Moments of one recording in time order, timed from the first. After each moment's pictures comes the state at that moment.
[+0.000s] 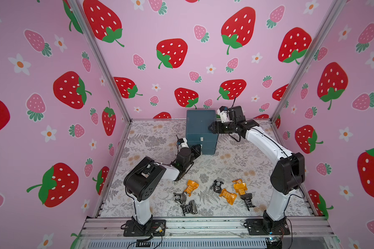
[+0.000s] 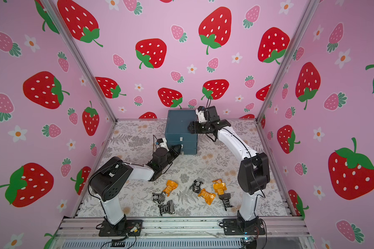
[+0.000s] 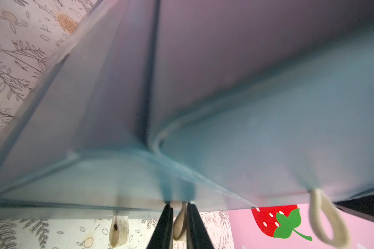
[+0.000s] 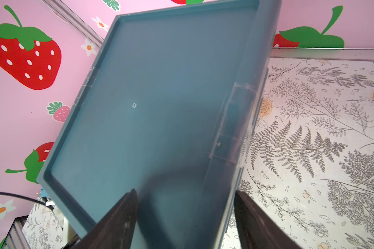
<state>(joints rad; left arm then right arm) -0.61 1.86 0.77 0.88 -0.06 -1.07 0.45 1.87 1.72 -0.58 -0.25 0.30</state>
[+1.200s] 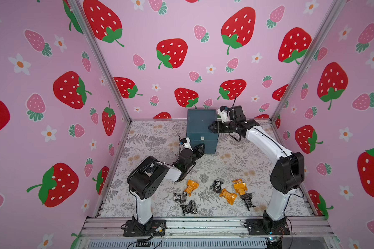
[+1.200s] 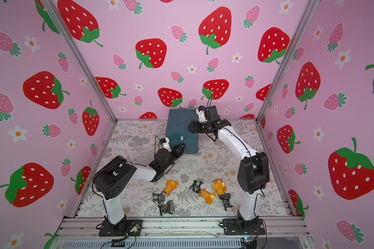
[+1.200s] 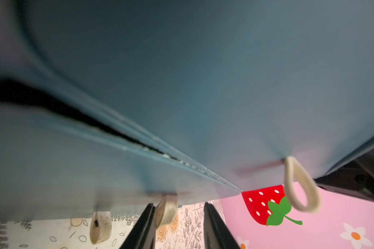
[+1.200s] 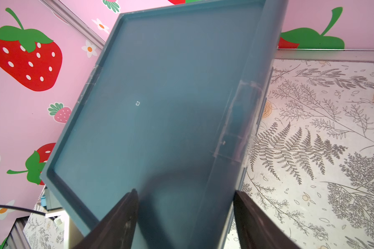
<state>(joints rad) -0.63 1.89 0.78 0.95 -0.04 -1.04 0.44 1.88 1.73 -0.58 -0.26 0.29</state>
